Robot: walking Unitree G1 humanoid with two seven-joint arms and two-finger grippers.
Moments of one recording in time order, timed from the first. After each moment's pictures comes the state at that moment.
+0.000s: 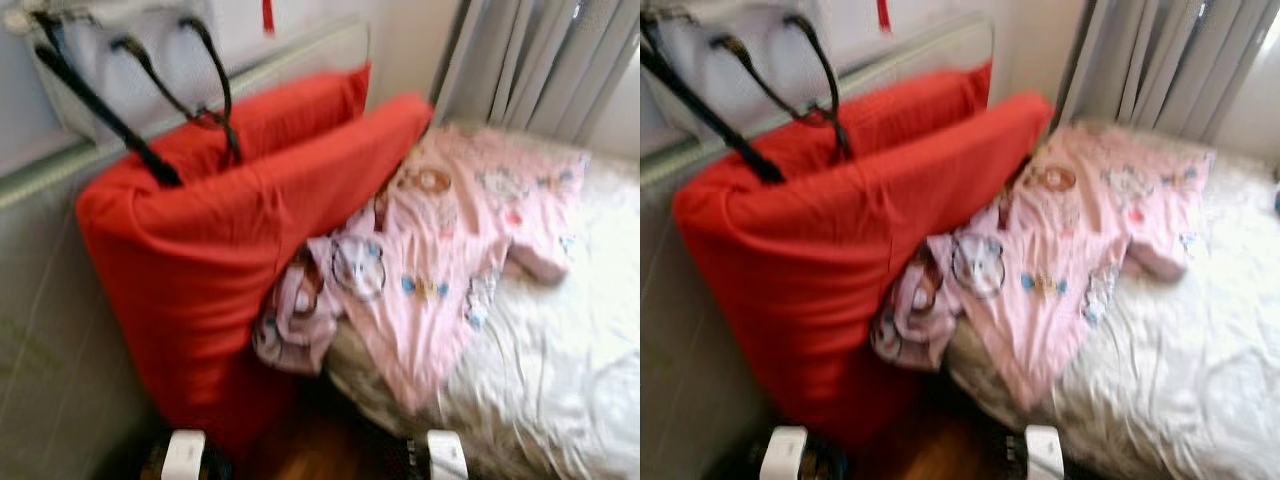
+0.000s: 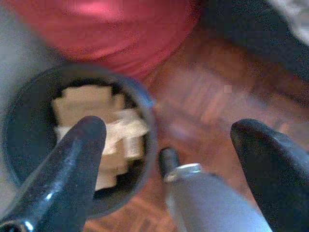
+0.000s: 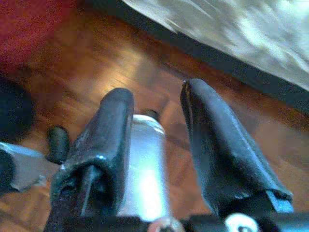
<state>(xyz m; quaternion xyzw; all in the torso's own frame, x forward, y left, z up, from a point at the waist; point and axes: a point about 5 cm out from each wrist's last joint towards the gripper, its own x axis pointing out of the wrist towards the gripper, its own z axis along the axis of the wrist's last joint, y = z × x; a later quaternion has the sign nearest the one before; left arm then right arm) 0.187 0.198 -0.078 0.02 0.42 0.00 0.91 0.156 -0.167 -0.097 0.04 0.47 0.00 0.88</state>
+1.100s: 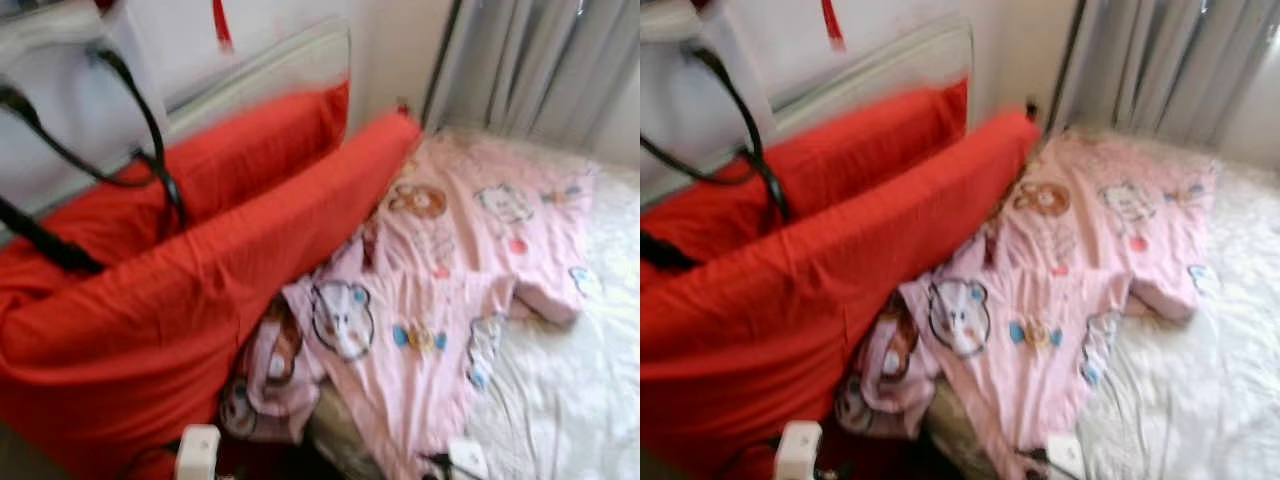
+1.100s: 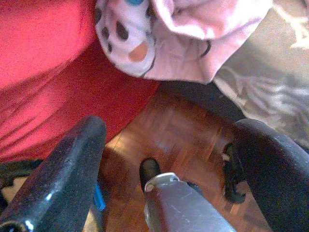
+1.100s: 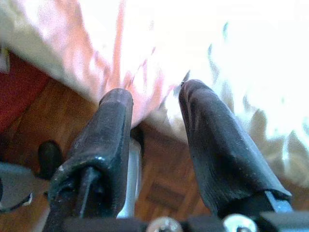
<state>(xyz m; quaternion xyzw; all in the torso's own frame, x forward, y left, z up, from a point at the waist) 0.189 0.196 -0.075 0.00 0.39 -0.01 0.92 0.170 -0.176 -0.089 0.05 0.44 -0.01 0.90</state>
